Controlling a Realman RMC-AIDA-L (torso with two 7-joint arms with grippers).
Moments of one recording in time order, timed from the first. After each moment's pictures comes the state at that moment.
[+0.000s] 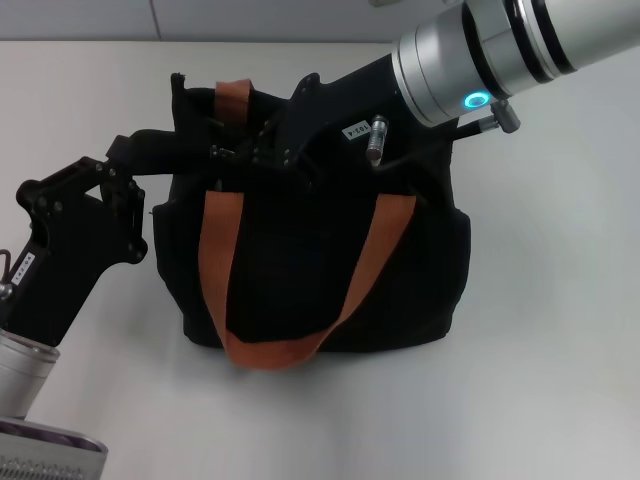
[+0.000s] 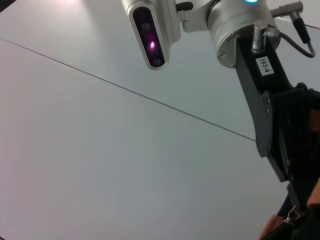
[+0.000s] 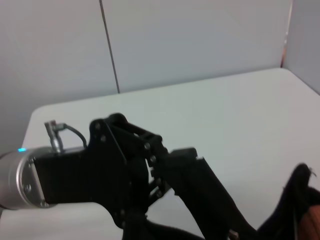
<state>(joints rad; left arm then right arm) -0.29 -2.08 0.07 -0.17 1.78 1.76 0.99 0.84 2.08 -1.48 -1.10 -1.97 -1.27 2.09</state>
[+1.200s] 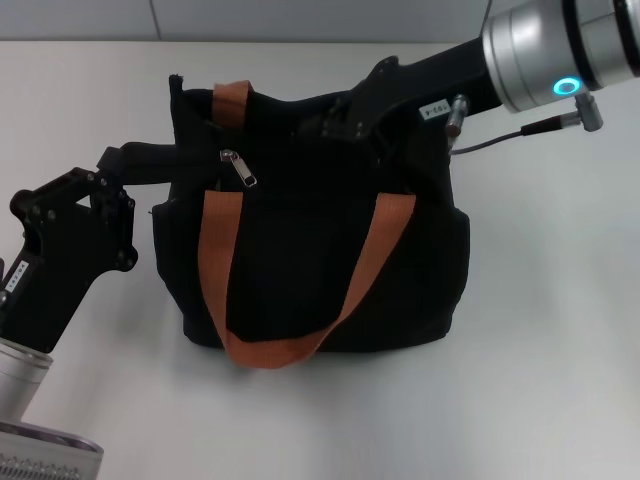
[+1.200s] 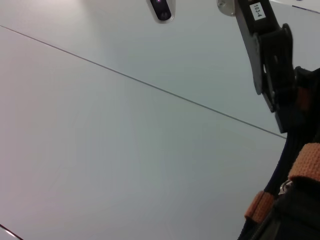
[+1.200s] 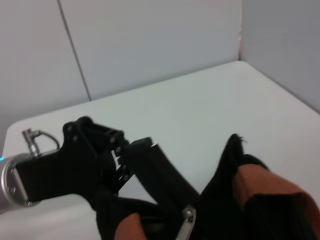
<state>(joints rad) -0.27 -2.08 0.06 -0.16 1.77 1.73 0.99 0.73 2.08 -1.32 -1.22 -2.03 -1.39 2.15</state>
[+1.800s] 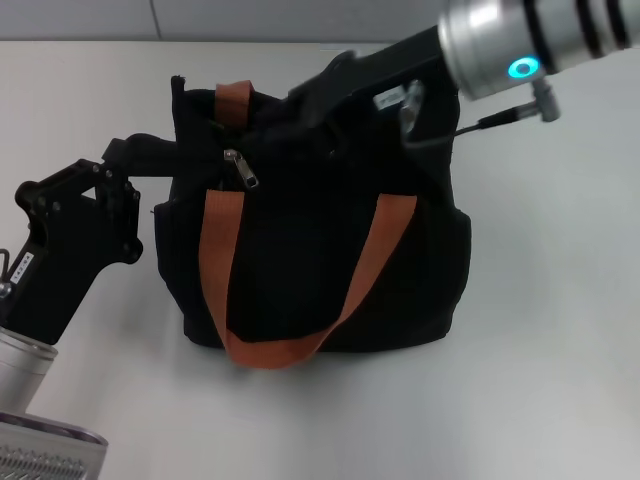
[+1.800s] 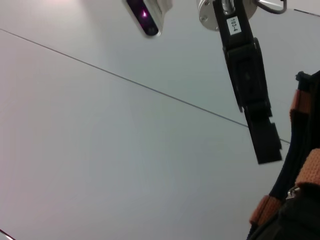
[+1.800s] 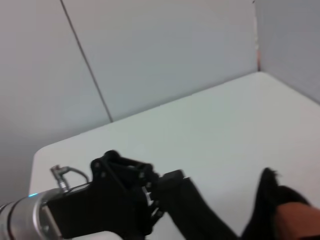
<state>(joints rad) -0.29 -2.08 0.06 -0.16 1.77 1.73 0.99 0.82 2.09 -1.34 -1.14 -1.97 -1.38 2.22</state>
